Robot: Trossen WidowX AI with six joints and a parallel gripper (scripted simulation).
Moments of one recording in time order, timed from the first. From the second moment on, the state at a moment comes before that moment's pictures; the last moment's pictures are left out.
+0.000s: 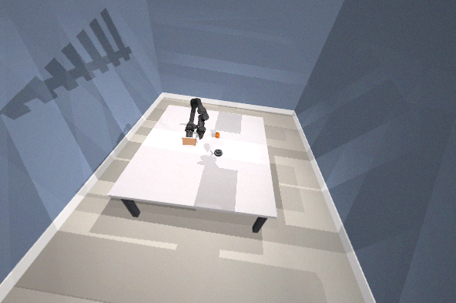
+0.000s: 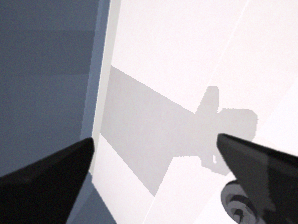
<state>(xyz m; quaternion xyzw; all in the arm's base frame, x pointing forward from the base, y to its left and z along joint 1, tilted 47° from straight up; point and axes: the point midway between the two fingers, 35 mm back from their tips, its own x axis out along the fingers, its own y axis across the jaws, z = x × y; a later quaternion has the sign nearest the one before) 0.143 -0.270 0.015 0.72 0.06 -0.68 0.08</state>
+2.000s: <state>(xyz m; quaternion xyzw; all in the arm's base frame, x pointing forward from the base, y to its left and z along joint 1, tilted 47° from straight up) 0.298 0.082 0.077 0.67 0.64 -0.28 0.24</state>
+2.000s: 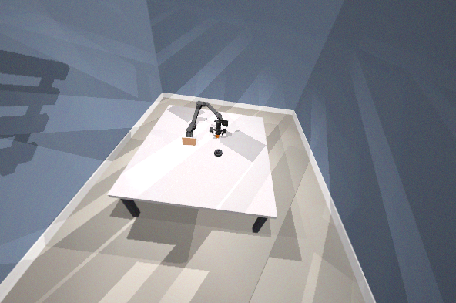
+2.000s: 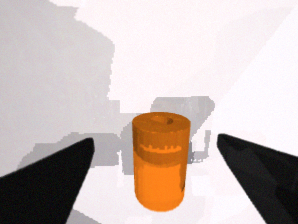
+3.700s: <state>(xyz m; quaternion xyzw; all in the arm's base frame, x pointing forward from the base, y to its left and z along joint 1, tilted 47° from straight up) 0.296 0.090 0.079 0.64 0.62 -0.34 0.30</state>
